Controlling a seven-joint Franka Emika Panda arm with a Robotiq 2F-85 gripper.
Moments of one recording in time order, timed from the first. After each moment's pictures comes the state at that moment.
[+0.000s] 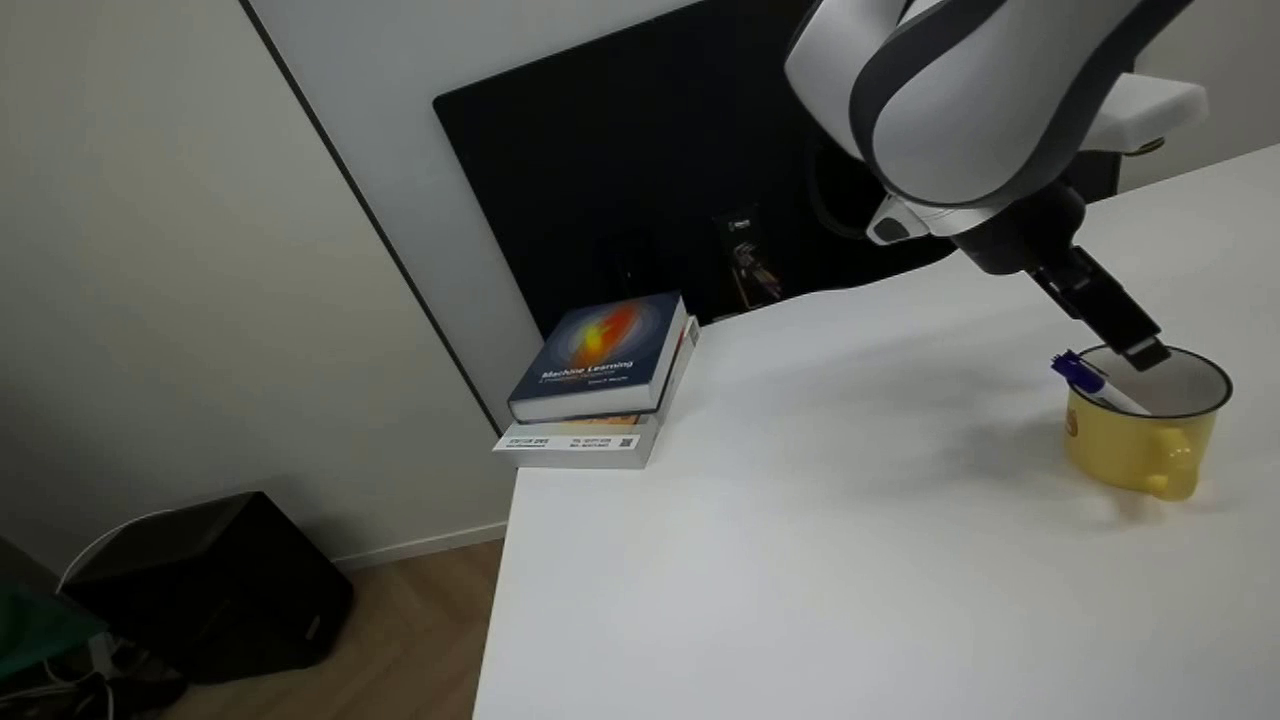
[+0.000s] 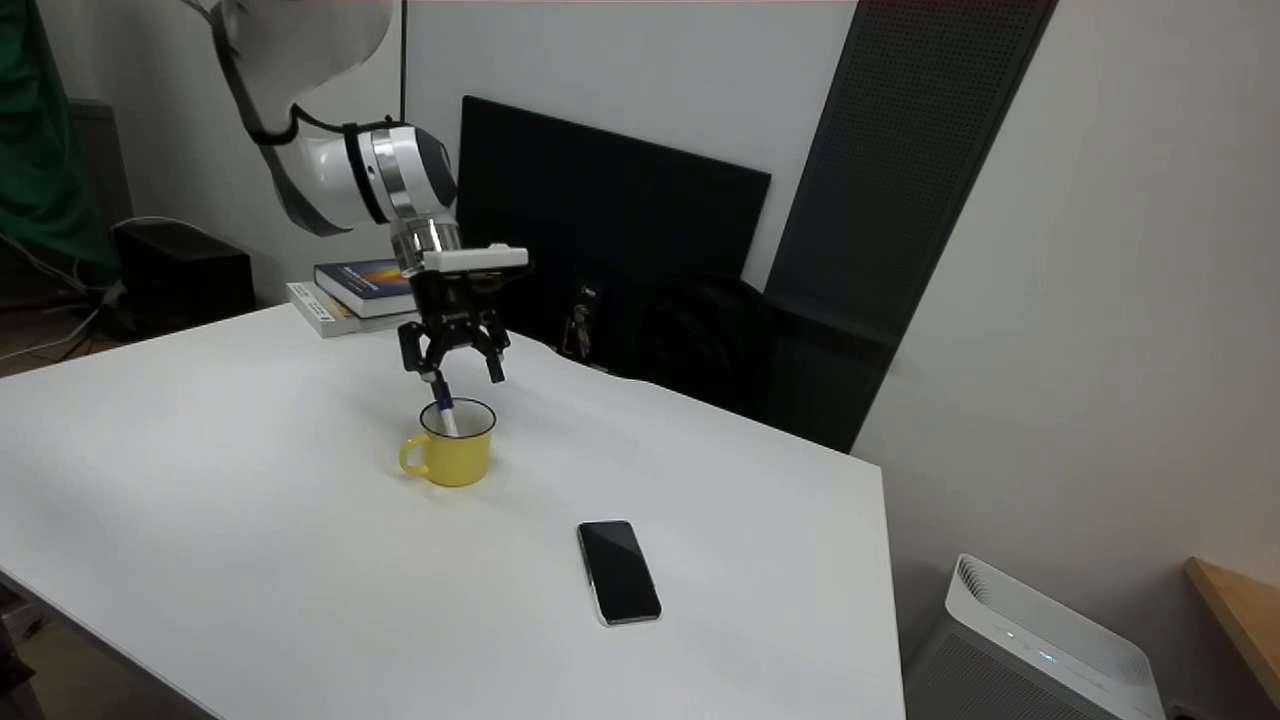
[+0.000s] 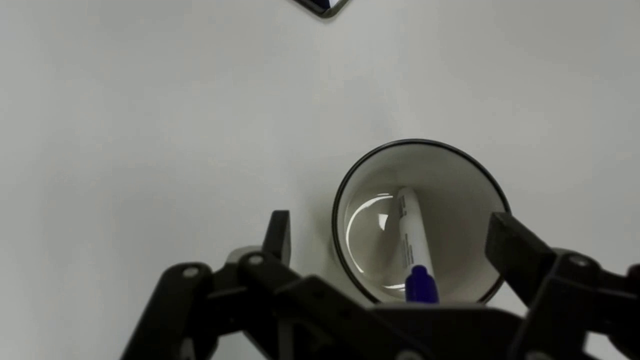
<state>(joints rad) 0.24 0.81 0.11 -1.51 -0.59 1.89 -0.69</state>
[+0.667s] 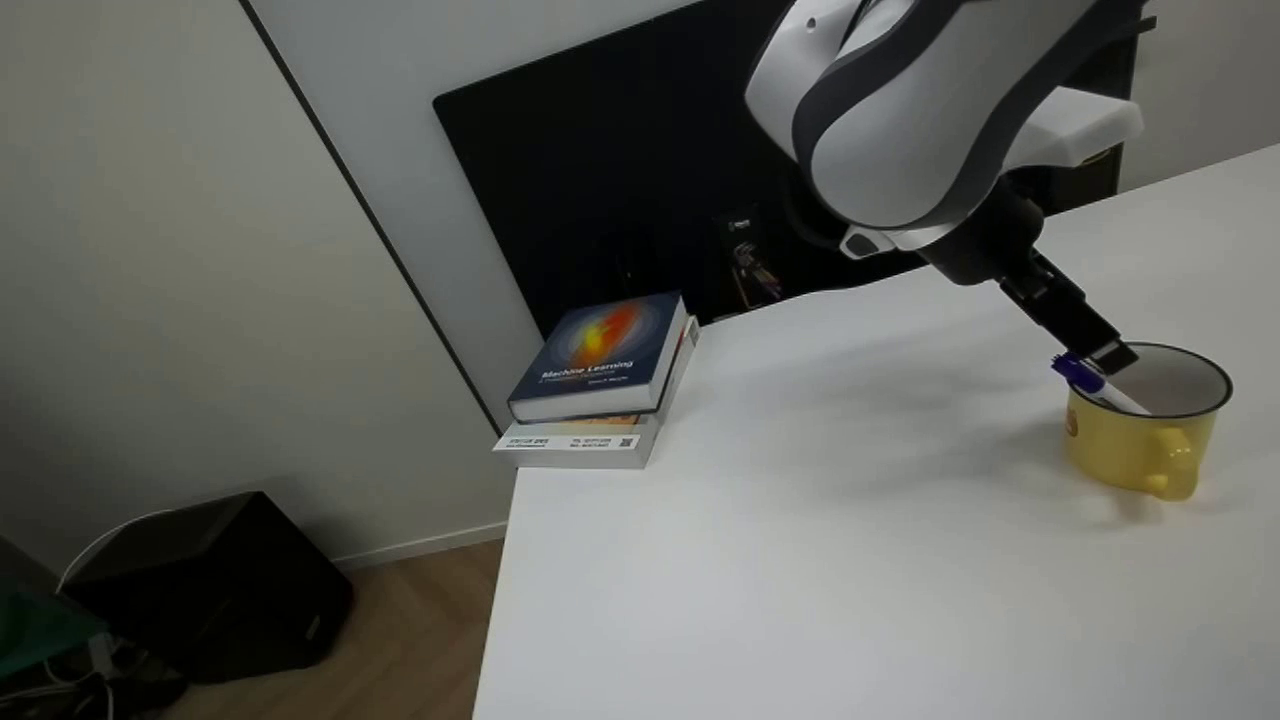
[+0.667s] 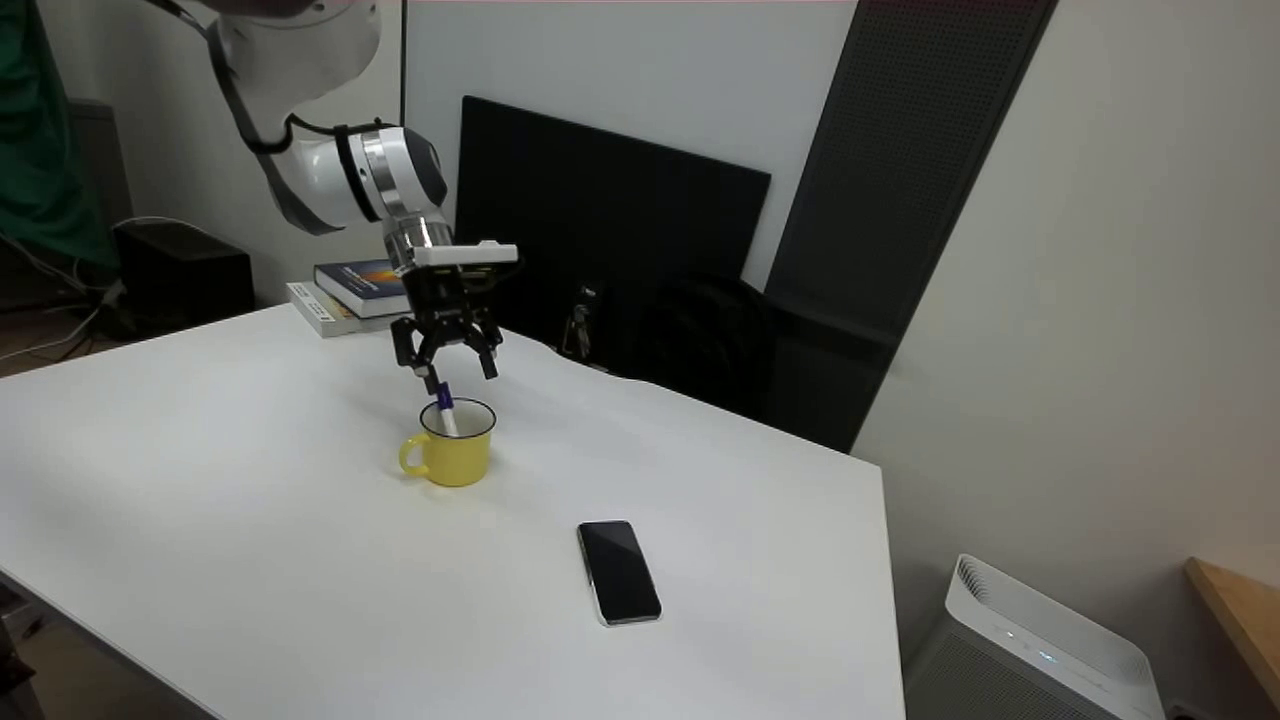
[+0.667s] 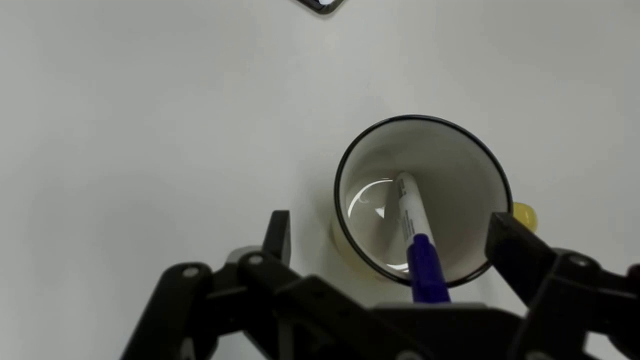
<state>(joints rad) 0.28 0.89 0.11 -1.38 -0.59 1.79 -0.69</state>
